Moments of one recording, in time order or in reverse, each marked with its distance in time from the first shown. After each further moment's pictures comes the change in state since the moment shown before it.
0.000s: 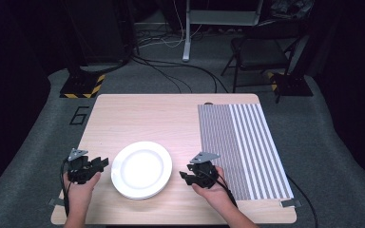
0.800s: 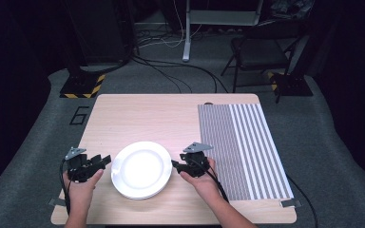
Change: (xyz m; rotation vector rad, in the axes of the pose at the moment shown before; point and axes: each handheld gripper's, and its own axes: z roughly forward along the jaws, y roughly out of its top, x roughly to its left) left arm -0.005 0.006 -0.002 -0.037 -0.037 -0.054; right arm -0.004 0.026 0.027 -0.091 -0.007 0.057
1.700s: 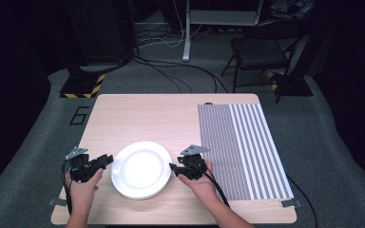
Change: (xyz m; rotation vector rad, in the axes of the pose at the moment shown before) left arm 0.001 -0.002 0.004 -0.004 -0.113 -0.015; right arm 0.006 -0.006 0.007 0.019 0.019 0.003
